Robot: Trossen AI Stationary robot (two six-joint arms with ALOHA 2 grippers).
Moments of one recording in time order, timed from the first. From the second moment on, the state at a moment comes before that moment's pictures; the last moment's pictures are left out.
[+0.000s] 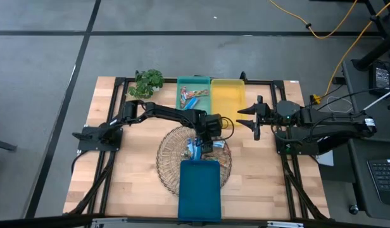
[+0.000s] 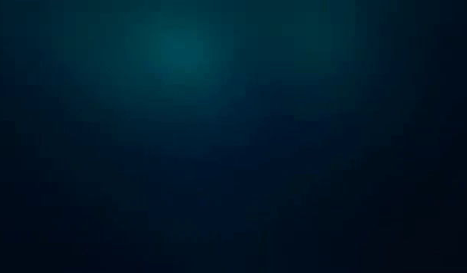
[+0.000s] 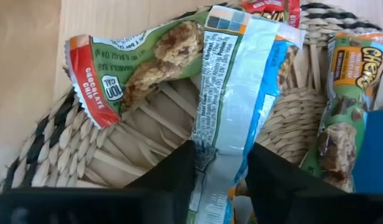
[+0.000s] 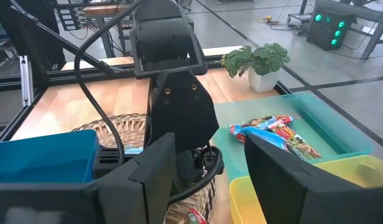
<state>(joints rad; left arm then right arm) 0.08 2.23 1.69 -0.58 0.25 -0.10 -0.04 0.68 0.58 -0.16 0.13 0.07</state>
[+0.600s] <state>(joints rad) 0.08 2.13 1.69 -0.60 0.32 -0.20 -0.04 0.68 0.58 -0.16 0.13 -0.01</state>
